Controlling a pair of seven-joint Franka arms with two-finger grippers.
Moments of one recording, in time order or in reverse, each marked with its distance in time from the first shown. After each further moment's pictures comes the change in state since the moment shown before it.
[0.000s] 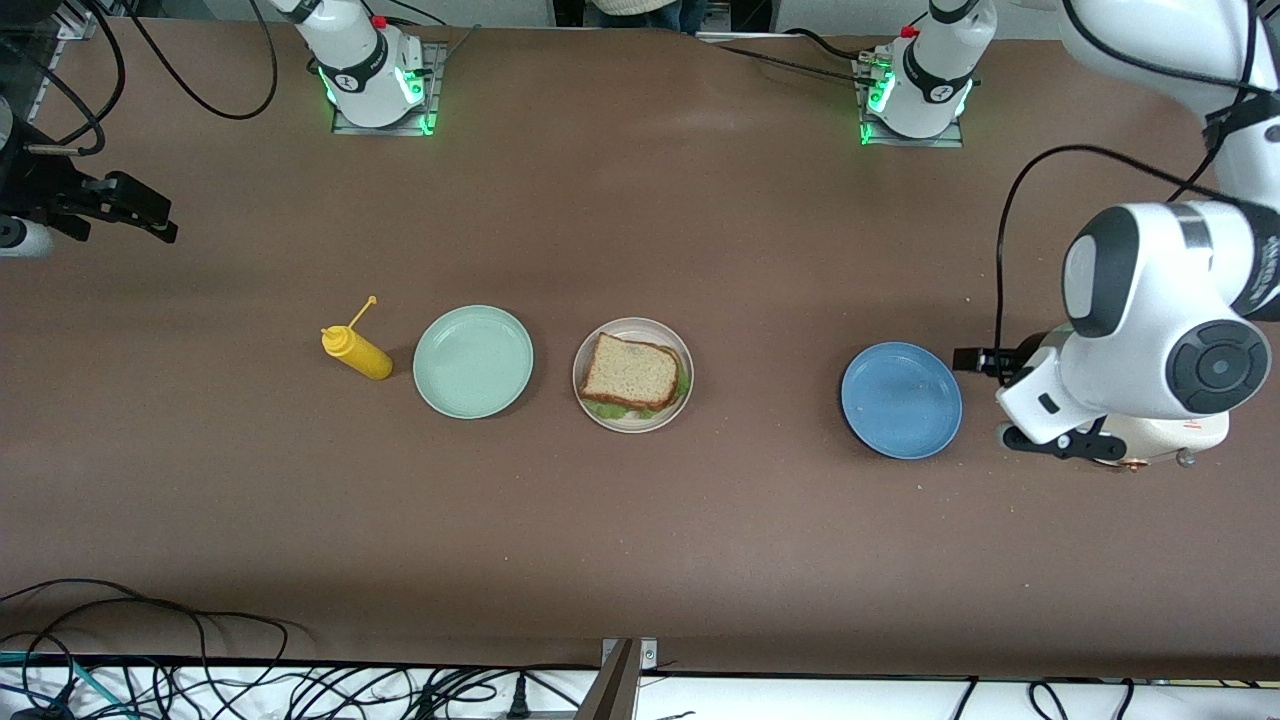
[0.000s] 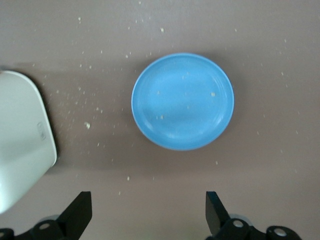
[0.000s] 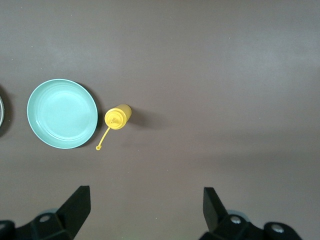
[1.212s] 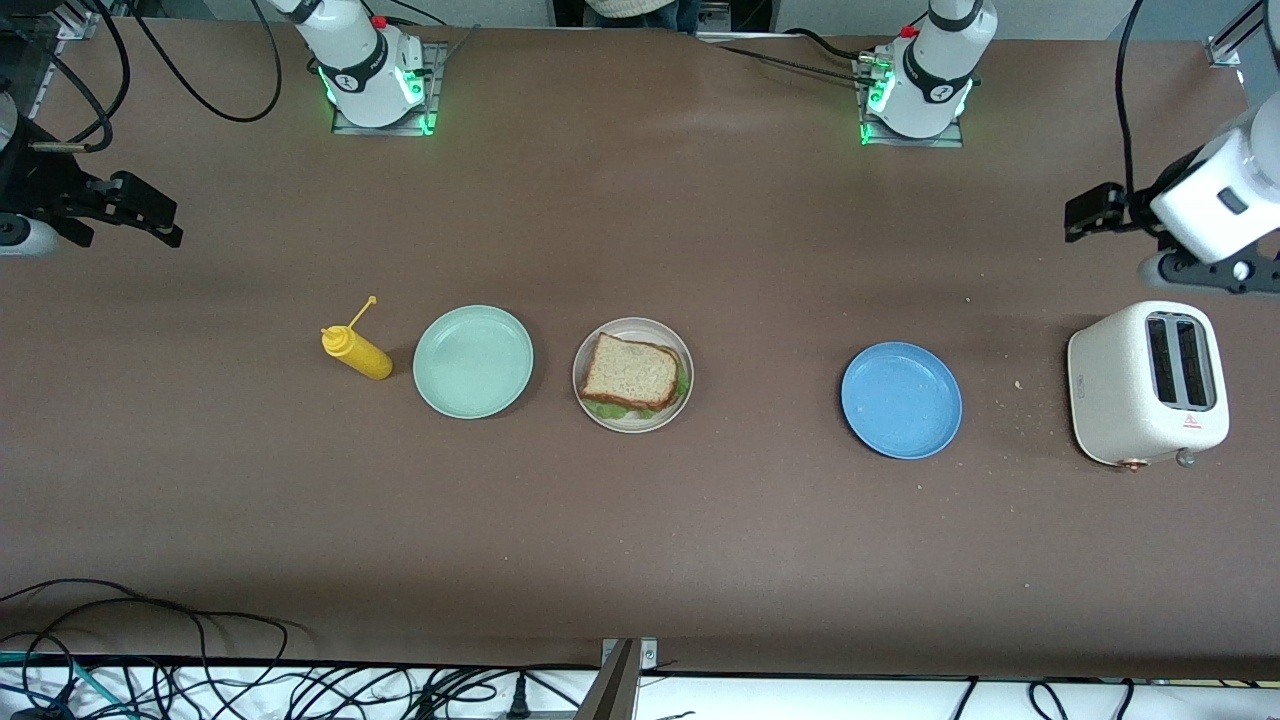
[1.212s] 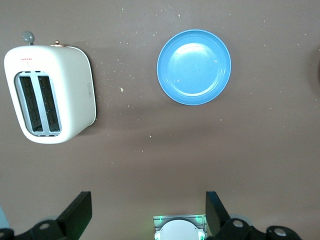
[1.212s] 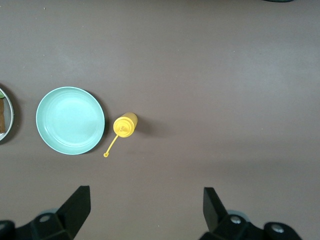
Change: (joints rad) left arm 0.328 -0.462 -0.410 -0.184 0.224 -0.090 -0.043; right arm 0.021 0.010 0.006 0.032 0.002 0.011 0.004
